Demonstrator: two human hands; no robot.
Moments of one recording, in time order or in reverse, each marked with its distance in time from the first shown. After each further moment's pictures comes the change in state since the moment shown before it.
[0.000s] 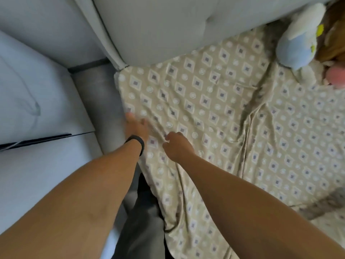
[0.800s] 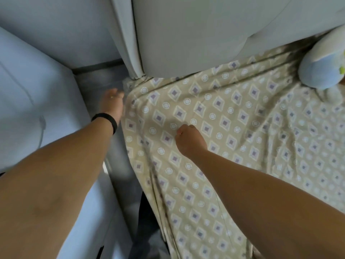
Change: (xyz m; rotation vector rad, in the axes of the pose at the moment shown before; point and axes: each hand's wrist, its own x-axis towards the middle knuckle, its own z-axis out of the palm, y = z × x) left_hand 0.167 0.018 -0.093 -0.253 -0.043 -0.018; right_hand 0.084 -0.061 -0.016 -0.141 0.166 0.009
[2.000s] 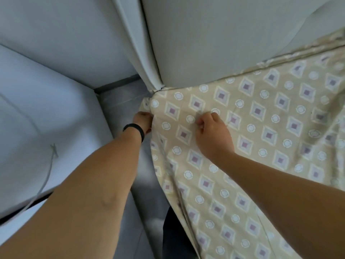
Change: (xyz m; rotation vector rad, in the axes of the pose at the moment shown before) left_hand 0.069 -0.026 0.053 0.047 -0.171 -0.210; right_hand 0.069 -0.013 0.014 0.140 0.419 -0.293
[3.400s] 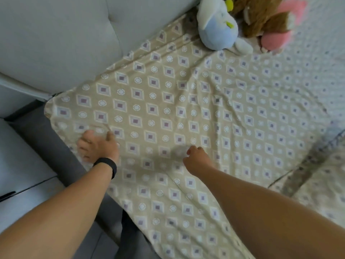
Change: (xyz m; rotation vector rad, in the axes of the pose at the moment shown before) left_hand -0.205 -0.048 0.139 0.498 0.488 0.296; right_hand -0.201 0.186 -0.115 0.041 -0.320 0.690
